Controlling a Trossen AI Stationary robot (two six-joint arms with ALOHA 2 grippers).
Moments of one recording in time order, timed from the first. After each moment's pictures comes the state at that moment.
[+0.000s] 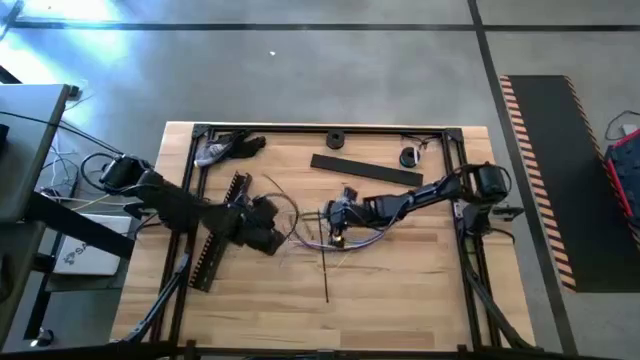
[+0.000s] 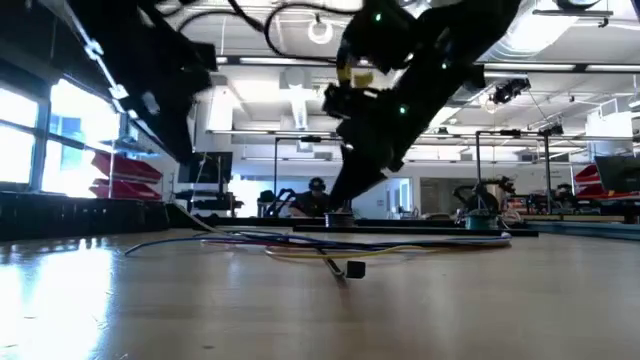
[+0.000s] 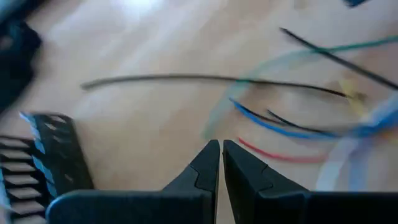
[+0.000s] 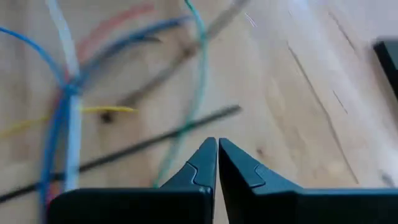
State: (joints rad) left arm -0.24 1.50 0.91 -0.80 -0.63 -0.90; right arm 0.04 1.88 1.04 -0.07 0.25 0.20
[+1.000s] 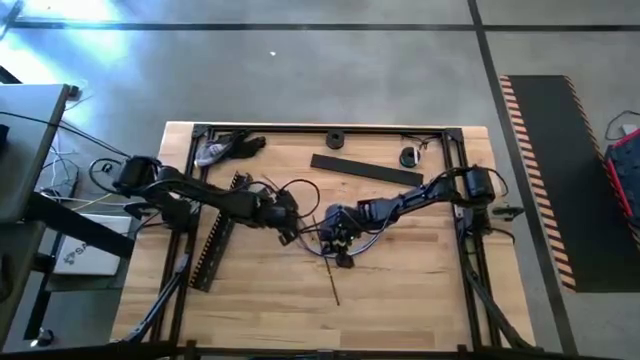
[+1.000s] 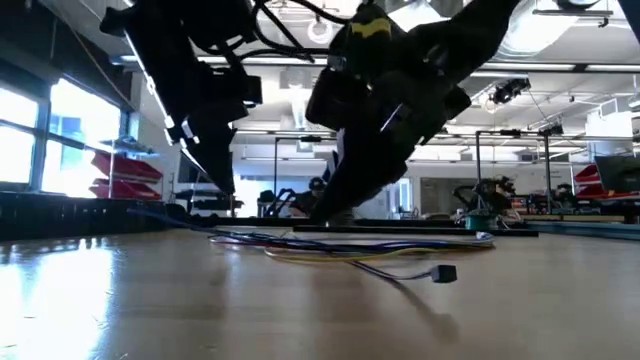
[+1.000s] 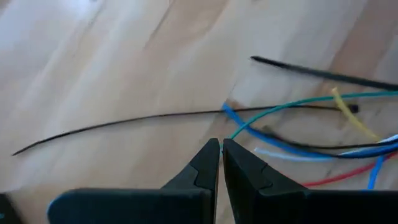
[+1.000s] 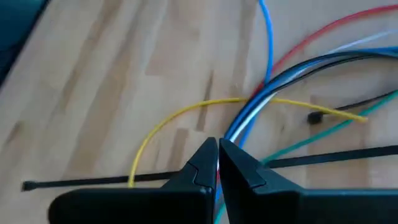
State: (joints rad) left arm -0.14 1.60 0.91 -0.46 -0.39 -0.53; right arm 0.08 1.96 1.08 0.04 -0.28 0.06
